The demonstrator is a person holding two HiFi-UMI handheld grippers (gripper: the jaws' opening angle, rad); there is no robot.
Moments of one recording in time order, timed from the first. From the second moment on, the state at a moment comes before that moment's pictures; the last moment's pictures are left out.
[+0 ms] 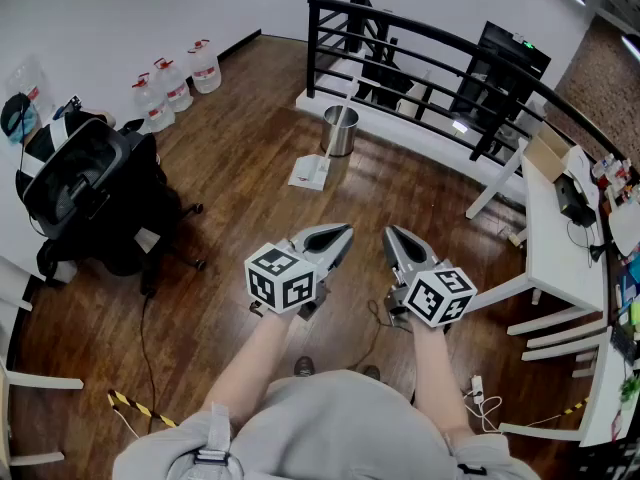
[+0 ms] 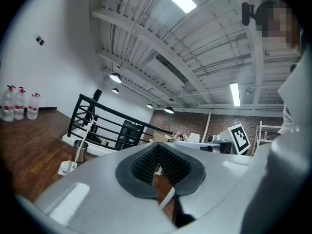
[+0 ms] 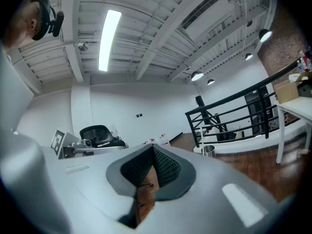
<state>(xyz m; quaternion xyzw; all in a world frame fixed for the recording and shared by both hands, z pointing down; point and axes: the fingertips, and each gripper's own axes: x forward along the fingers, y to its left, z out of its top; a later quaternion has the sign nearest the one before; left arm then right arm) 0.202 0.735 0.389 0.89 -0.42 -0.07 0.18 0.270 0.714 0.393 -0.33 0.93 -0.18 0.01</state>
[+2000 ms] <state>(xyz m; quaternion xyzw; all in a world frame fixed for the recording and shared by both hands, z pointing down) 0.047 0.269 0.418 0.86 -0.46 -0.03 0.21 0.125 0.233 0.408 -0.32 0.94 -0.13 -0.03</state>
